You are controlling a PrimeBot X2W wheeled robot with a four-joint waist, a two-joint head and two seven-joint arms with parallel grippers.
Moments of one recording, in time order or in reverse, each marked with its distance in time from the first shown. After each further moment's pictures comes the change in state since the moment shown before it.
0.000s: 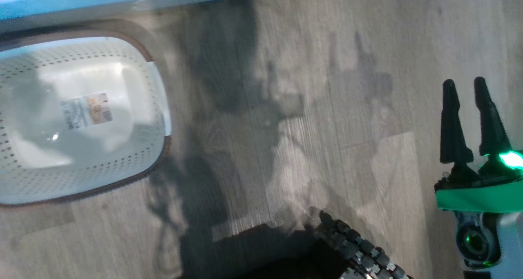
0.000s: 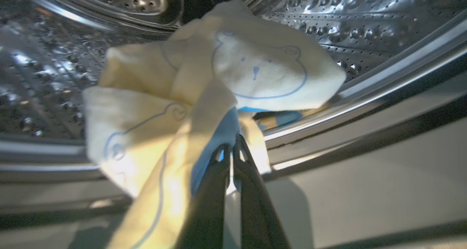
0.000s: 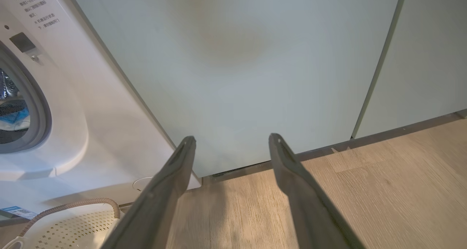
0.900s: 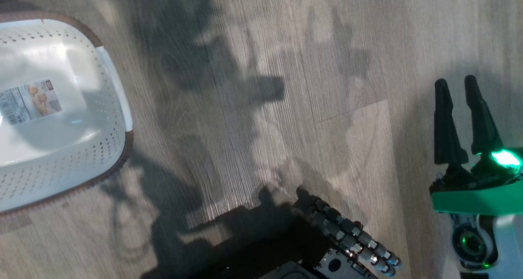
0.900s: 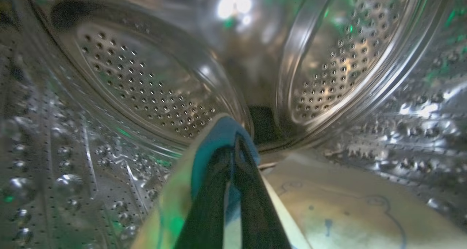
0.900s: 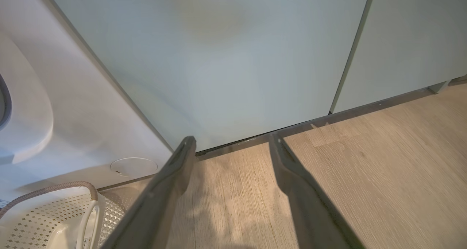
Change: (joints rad) left arm -0.575 0.018 -0.117 0.349 0.338 -0.010 -0.395; right arm 0.003 0.001 0.038 -0.021 0.047 0.000 0.000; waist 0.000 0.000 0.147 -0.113
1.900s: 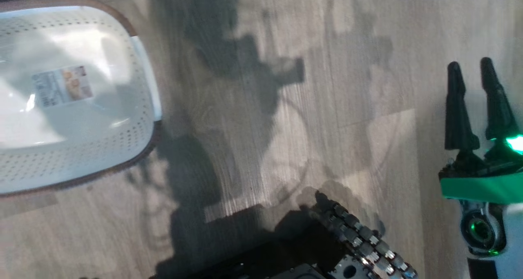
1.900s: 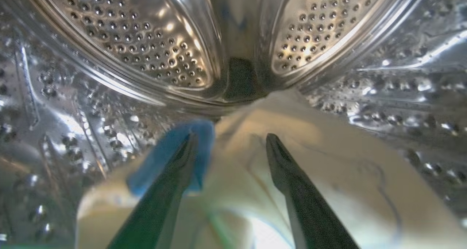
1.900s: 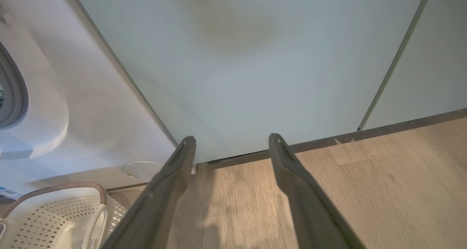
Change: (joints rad) left arm 0.058 -0.144 -0.004 0.134 -0.124 -0.009 0.010; right arm -0.050 0.000 -0.031 -0.002 -0.049 0.000 0.000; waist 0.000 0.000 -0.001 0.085
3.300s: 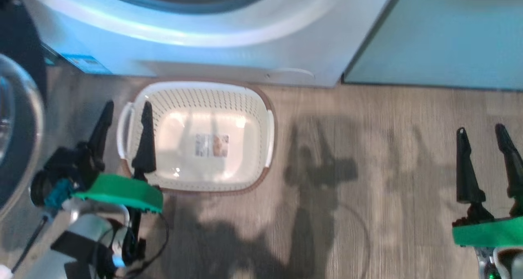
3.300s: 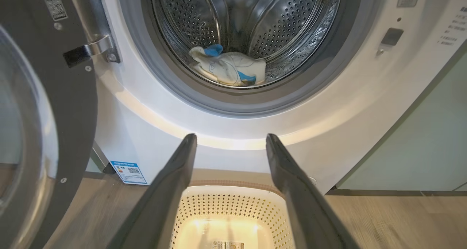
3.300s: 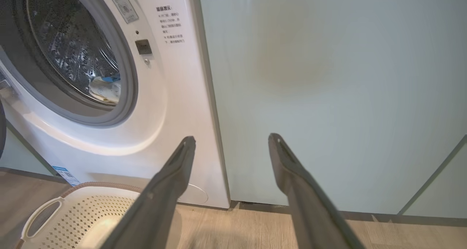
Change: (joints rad) left arm 1.472 -0.183 0.092 -0.962 -0.238 0.399 -0.322; right arm 0.198 -0.001 -0.159 0.035 -0.320 0.000 0.000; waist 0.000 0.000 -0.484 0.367
